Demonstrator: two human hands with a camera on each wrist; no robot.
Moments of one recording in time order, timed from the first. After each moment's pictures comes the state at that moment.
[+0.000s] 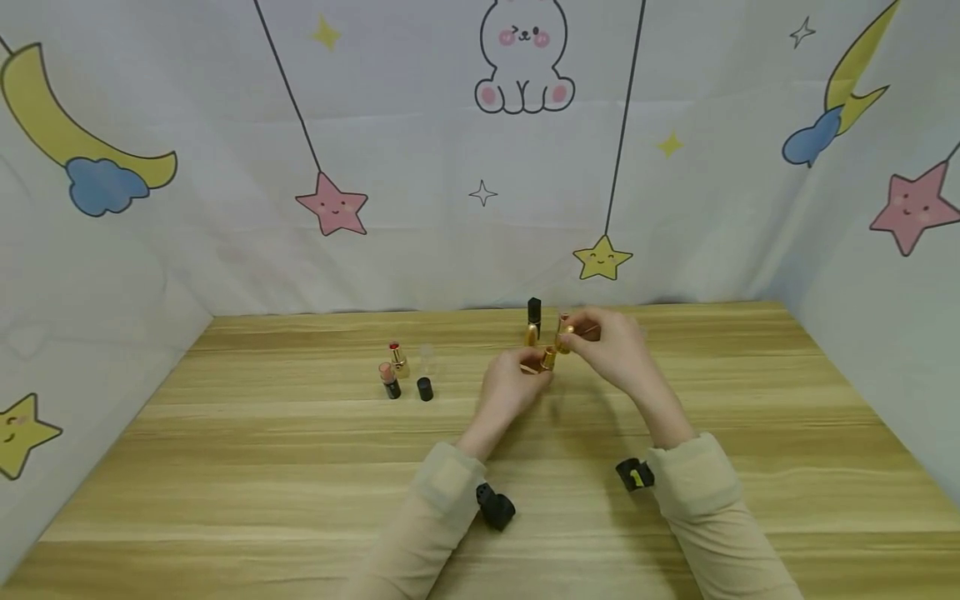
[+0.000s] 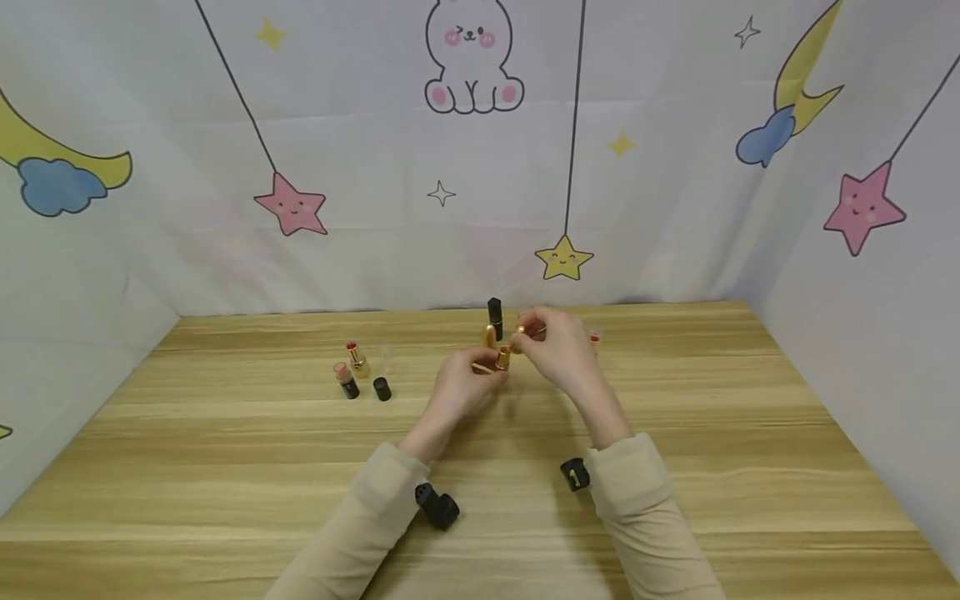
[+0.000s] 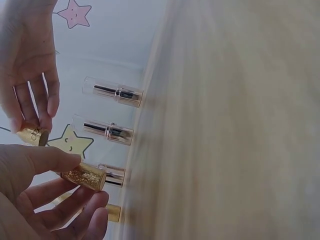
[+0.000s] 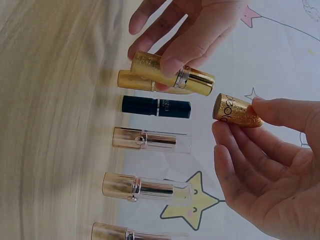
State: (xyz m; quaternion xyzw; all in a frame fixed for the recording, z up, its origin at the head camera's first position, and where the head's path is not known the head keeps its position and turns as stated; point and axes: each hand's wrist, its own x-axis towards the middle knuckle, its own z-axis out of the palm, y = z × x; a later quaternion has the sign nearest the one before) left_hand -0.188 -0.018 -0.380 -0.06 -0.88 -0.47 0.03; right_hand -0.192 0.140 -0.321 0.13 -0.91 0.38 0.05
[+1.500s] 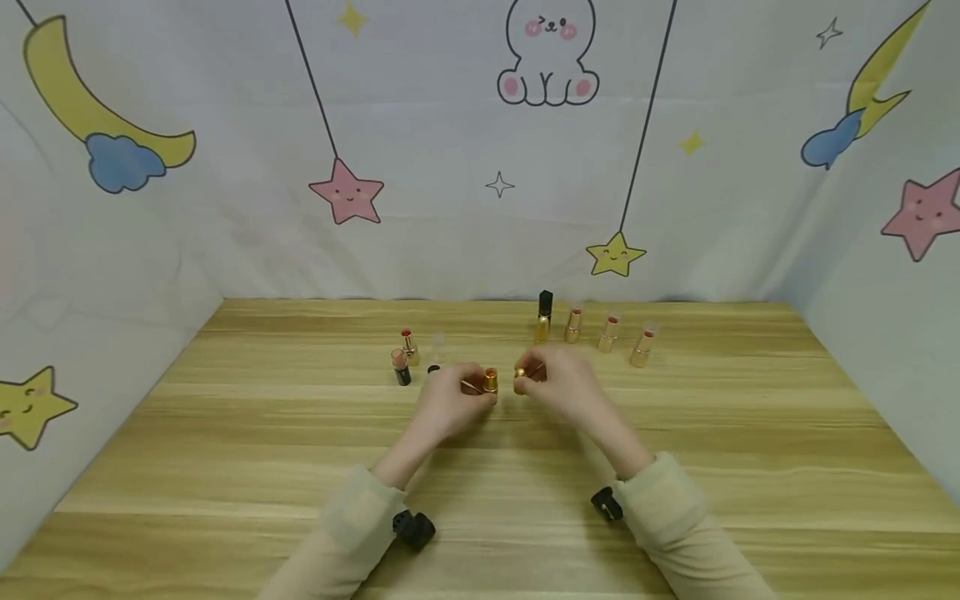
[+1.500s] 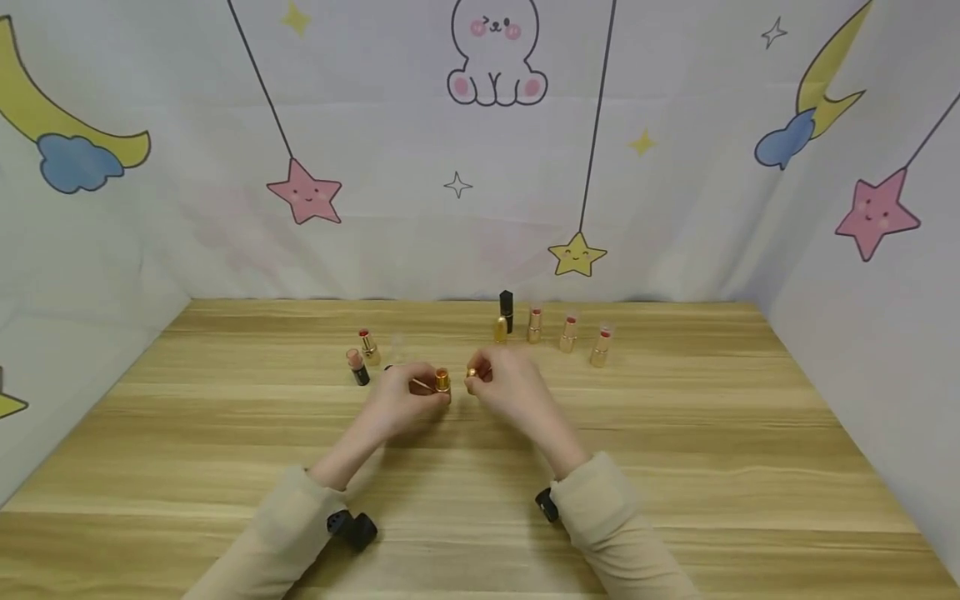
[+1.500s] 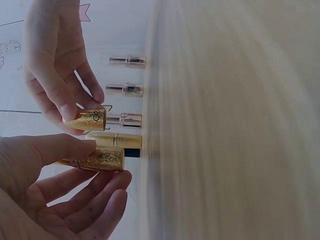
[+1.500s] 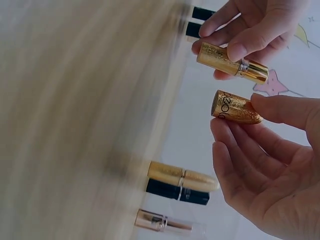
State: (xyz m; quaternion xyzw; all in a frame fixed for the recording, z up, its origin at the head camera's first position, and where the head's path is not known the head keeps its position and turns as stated) left_hand -0.147 -0.110 -0.372 -0.08 -0.90 -0.43 0.02; right_hand -0.167 0.072 -0.350 0.21 -0.91 0.35 0.00
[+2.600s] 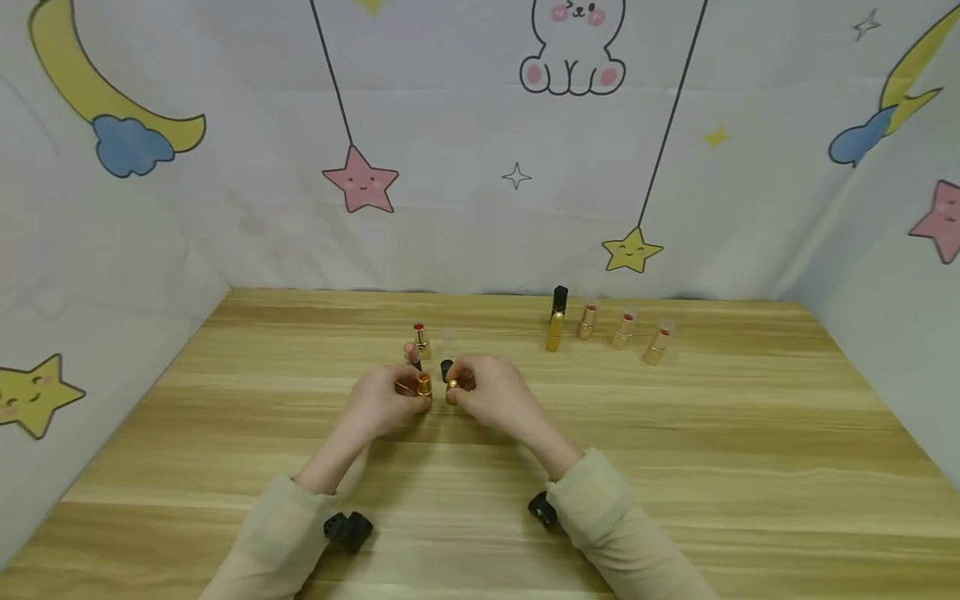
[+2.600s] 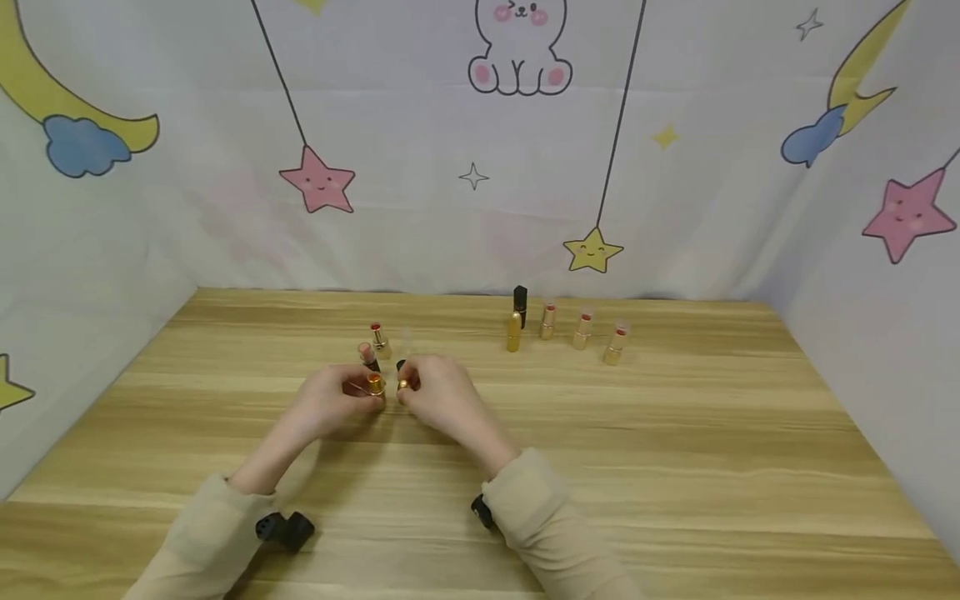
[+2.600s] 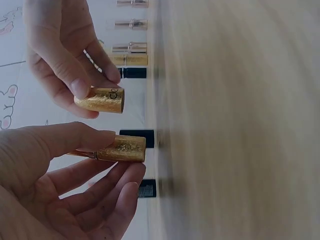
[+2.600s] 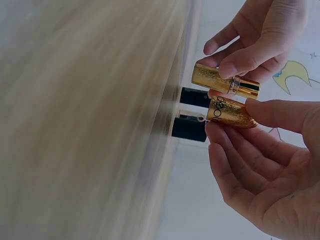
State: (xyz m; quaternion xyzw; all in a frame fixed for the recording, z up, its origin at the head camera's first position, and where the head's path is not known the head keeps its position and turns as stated) left_hand -0.133 -0.200 -0.362 -0.03 -0.94 -0.35 -0.02; right_hand -0.156 -0.021 -0.351 0.24 -0.90 0.37 -0.08
